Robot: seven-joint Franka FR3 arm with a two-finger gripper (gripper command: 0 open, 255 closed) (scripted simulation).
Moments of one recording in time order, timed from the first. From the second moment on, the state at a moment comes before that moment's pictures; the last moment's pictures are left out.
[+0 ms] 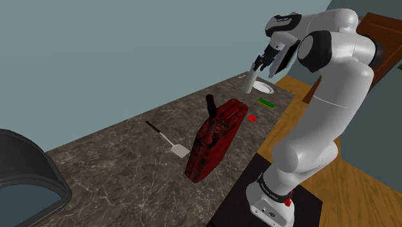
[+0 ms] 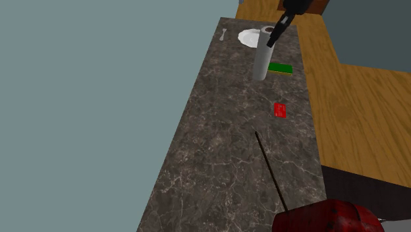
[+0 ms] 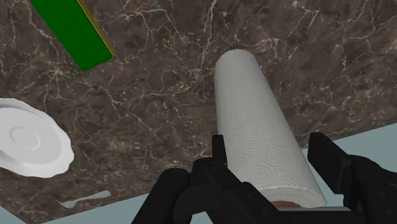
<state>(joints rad) -0.47 0.21 -0.49 -1.63 0.26 1.98 -0.71</state>
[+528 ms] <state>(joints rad) -0.60 0.39 -0.50 -1.48 0.37 1.97 -0.86</state>
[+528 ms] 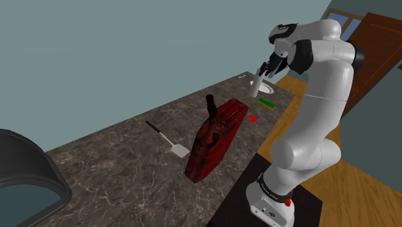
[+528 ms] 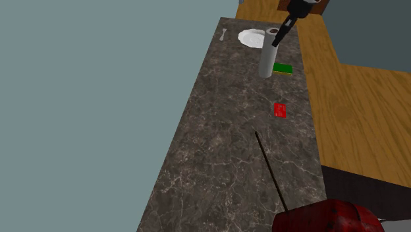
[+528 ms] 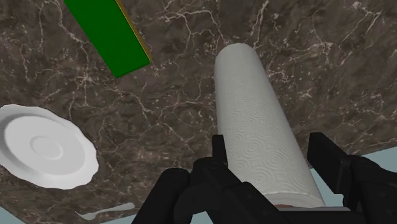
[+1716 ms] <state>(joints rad) -0.61 0.44 -0.48 -1.60 0.42 2.13 -0.92</state>
